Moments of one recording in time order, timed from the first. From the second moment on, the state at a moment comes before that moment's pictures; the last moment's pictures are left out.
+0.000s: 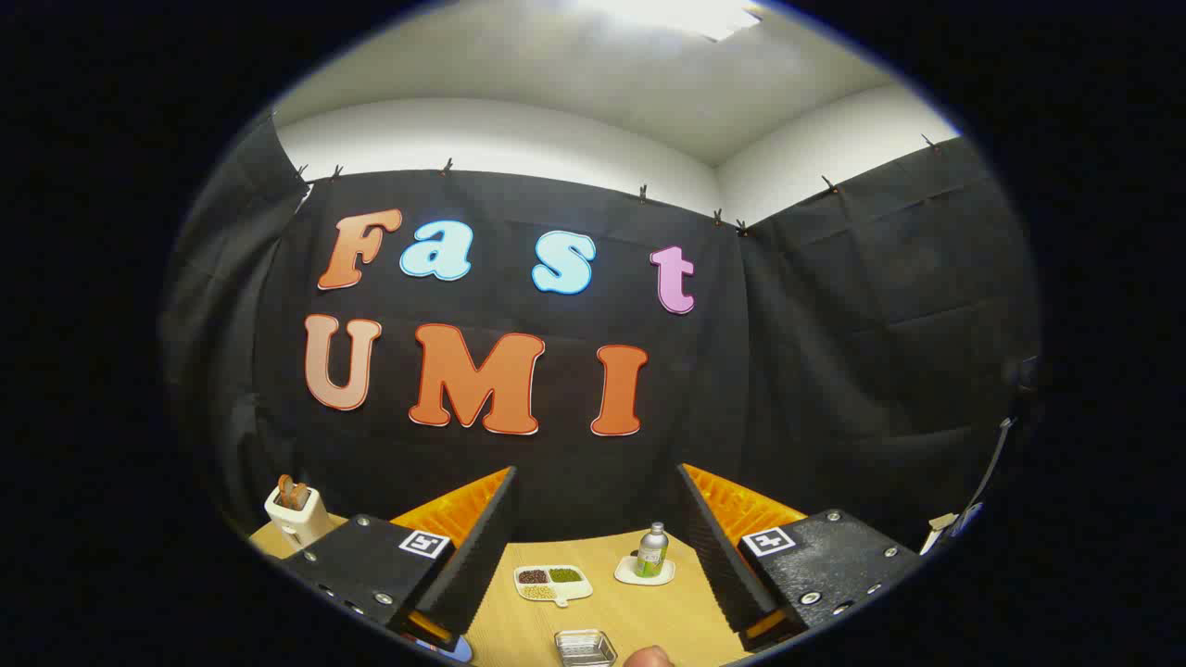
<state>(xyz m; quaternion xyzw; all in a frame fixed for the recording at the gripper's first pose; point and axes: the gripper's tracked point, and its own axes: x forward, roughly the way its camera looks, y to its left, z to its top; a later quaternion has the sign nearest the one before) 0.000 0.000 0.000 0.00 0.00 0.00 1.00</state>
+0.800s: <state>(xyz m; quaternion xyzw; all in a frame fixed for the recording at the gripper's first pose) 0.021 0.006 -0.023 0.00 0.02 0.05 1.00</state>
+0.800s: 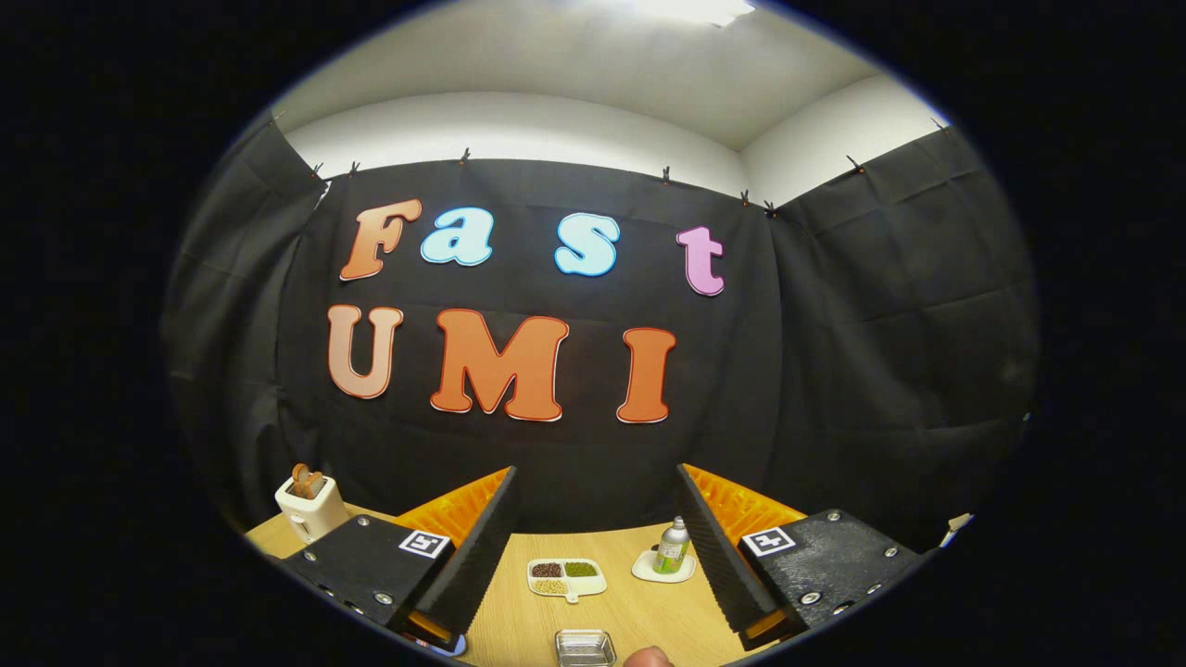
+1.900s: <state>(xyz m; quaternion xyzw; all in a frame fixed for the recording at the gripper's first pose) -0.001 0.149 -0.135 0.00 0.15 0.21 0.97</state>
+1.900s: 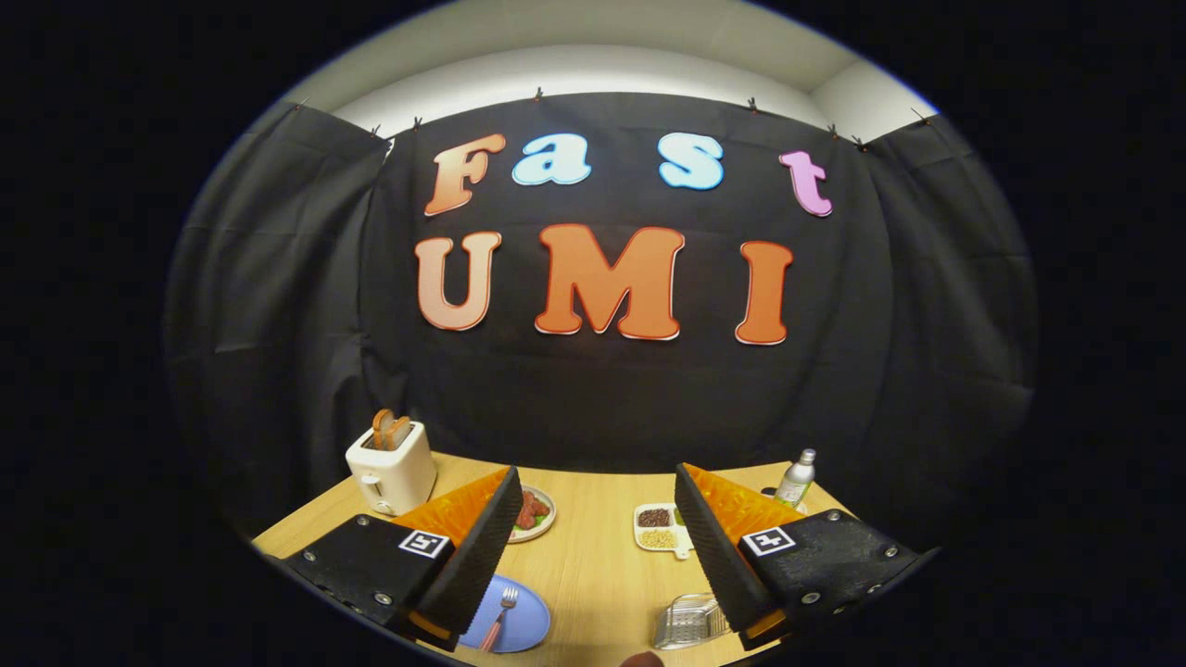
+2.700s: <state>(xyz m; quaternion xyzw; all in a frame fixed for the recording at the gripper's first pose) -0.091 0.222 -0.335 -0.03 0.47 0.27 0.84</state>
